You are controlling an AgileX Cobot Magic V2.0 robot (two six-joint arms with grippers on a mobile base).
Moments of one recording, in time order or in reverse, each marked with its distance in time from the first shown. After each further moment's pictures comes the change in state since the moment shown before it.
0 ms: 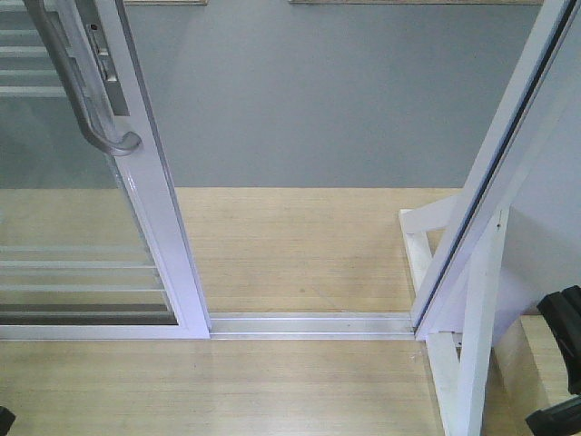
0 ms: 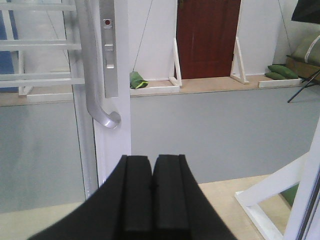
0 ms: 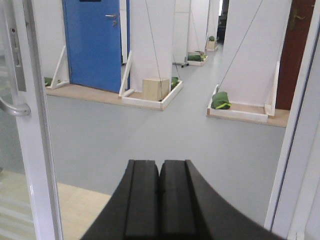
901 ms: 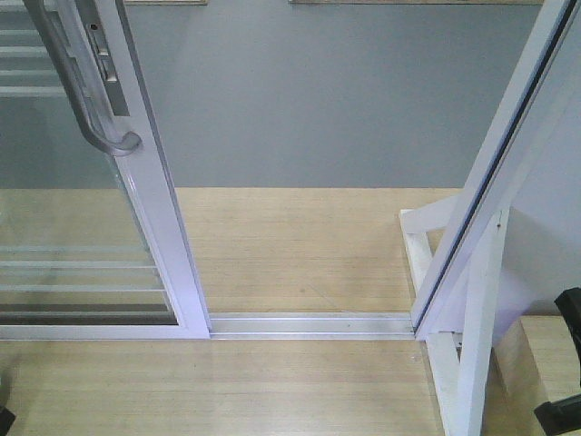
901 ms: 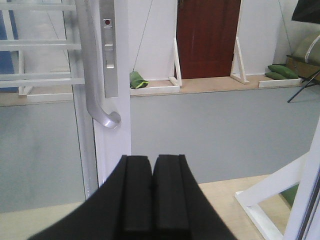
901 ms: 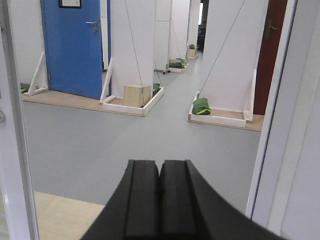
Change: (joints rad) left arm 0.000 0.000 0.000 0.000 0.000 0.000; right arm -0.065 -0.018 0.000 -0.021 0.006 0.003
